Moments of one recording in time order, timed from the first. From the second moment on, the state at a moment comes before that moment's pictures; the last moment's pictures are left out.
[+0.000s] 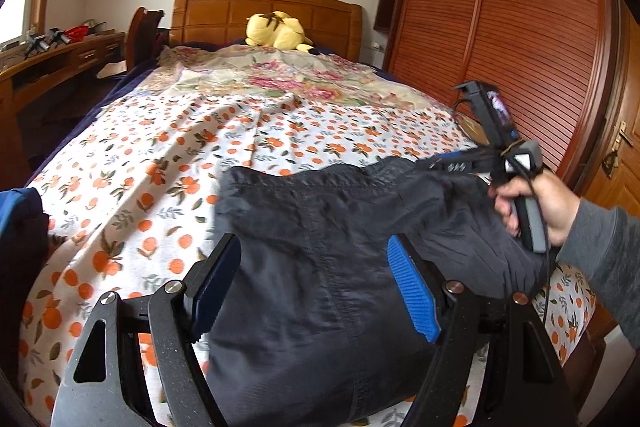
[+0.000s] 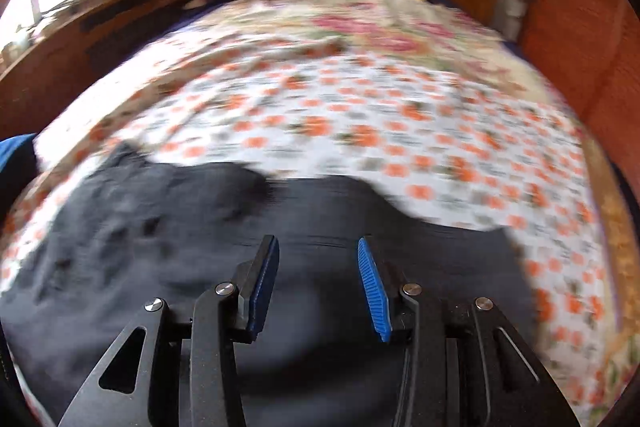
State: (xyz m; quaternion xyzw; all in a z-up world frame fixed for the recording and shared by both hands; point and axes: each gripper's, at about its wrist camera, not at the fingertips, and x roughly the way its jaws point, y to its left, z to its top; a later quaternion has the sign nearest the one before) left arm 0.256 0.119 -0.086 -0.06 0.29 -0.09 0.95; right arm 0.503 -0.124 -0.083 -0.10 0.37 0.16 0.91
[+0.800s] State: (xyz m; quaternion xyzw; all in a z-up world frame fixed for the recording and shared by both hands) left arm 0.247 0.157 -0.089 -0.08 0.29 -0.07 0.95; right arm 0.551 -0.025 -0.148 -0.17 0.44 0.20 0.86
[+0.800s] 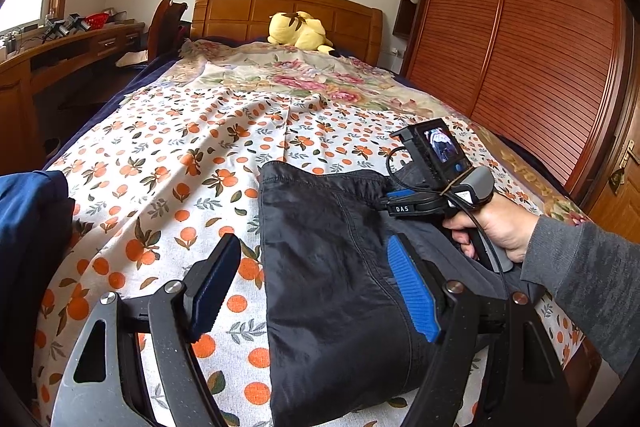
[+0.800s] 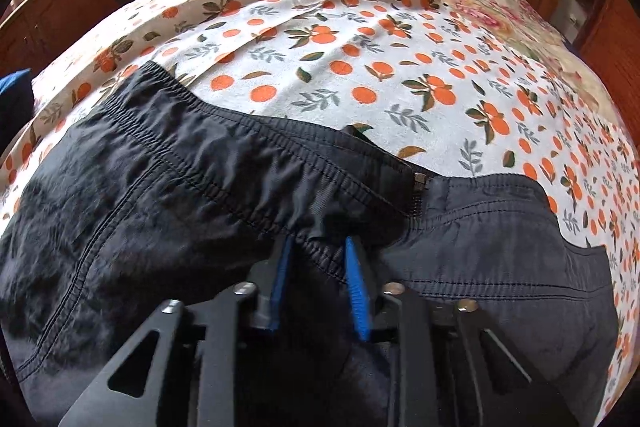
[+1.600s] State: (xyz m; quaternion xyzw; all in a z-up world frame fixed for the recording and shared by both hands) left arm 0.248 0.112 -0.092 -0.04 0.30 -0.10 0.95; right arm 0.461 -0.088 -0.070 -0.15 0.36 0.18 0.90
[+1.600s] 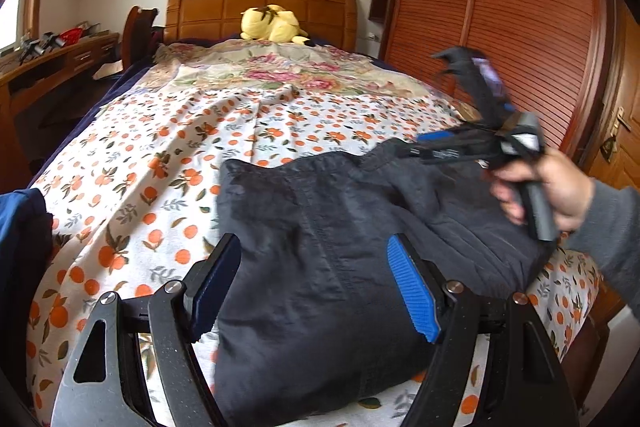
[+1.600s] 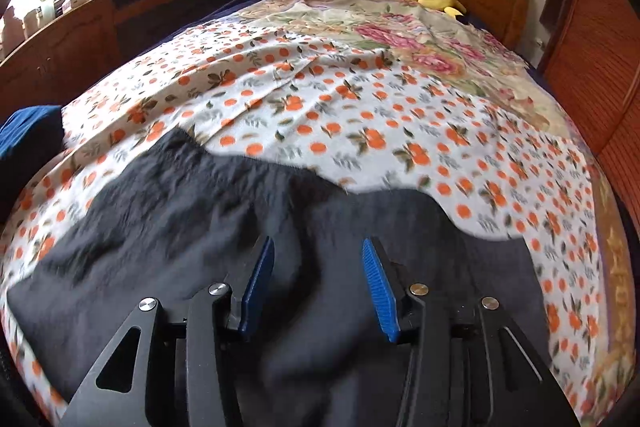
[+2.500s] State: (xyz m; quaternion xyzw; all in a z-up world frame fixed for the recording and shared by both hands) left arm 0.222 -0.004 -0.104 0.02 0.33 -0.19 0.93; right arm 0.324 -0.280 -0.130 -0.06 0.40 0.06 0.91
